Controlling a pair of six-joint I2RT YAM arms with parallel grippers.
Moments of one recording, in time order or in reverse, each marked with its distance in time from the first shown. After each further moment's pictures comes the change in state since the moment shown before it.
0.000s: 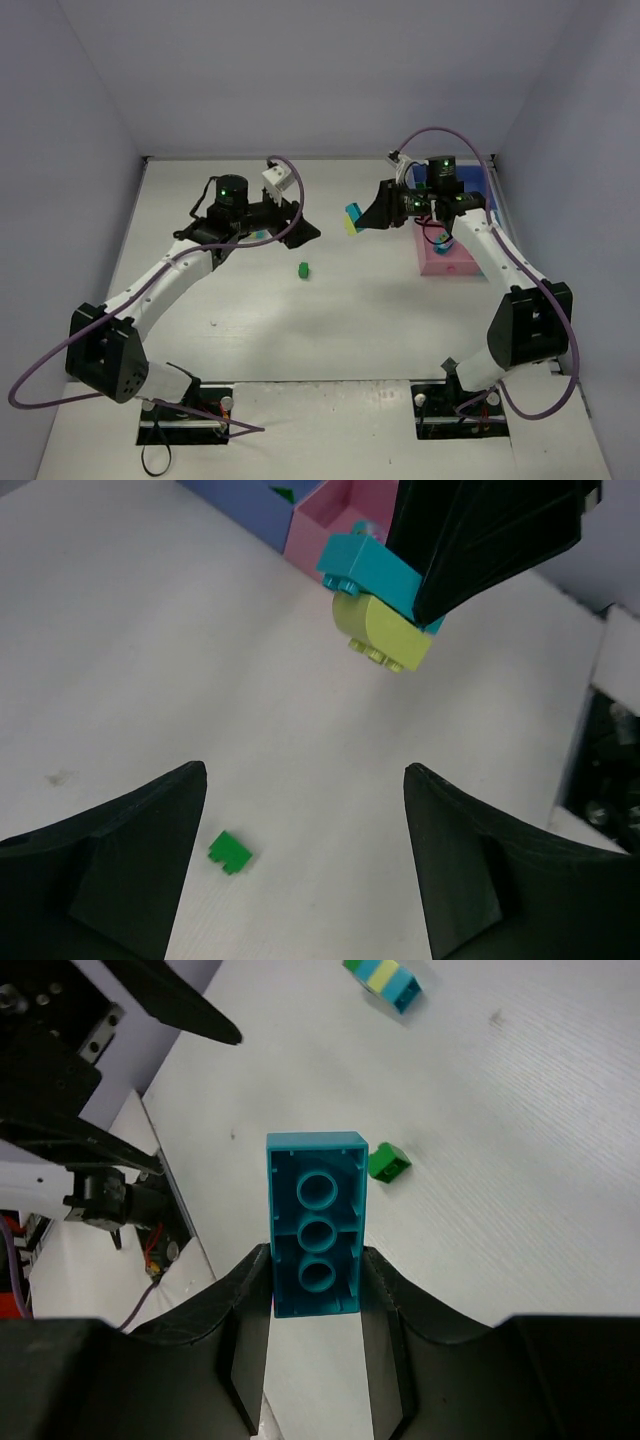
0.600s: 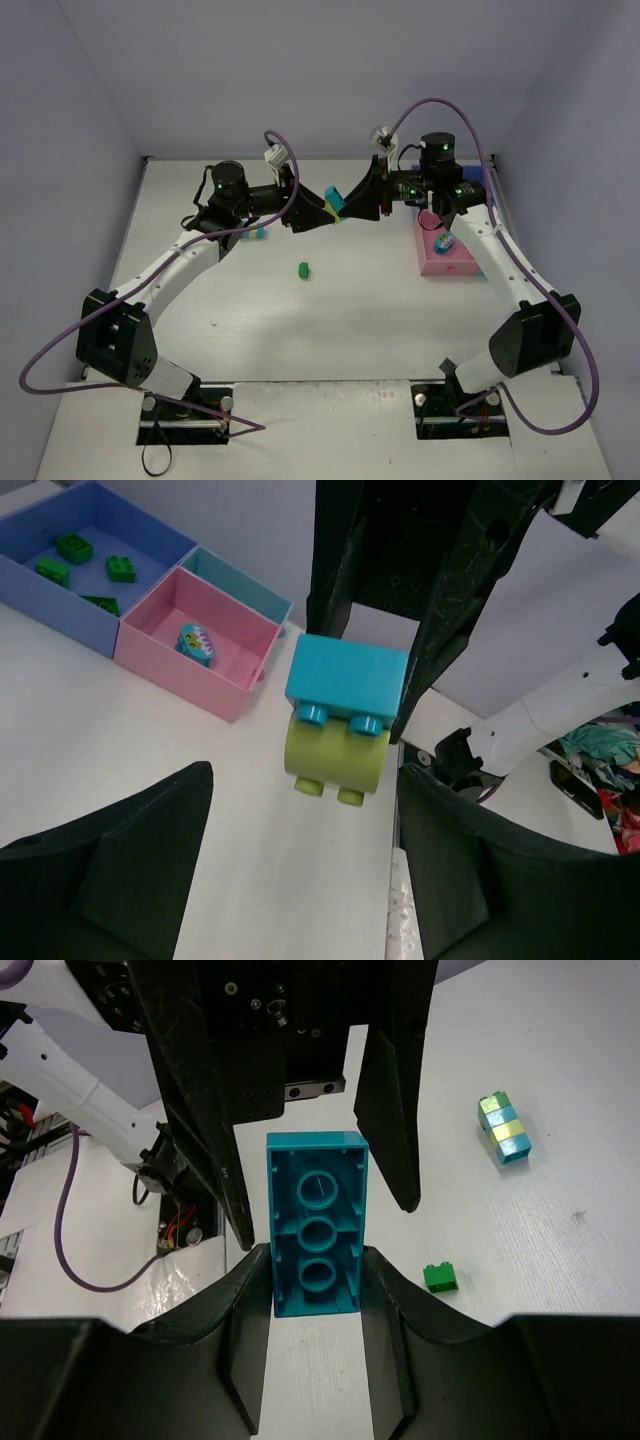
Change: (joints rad) left arm 0.034 0.086 0.061 0.372 0.351 -0.448; right arm 0.092 -0.035 0.174 0.087 -0.244 -0.139
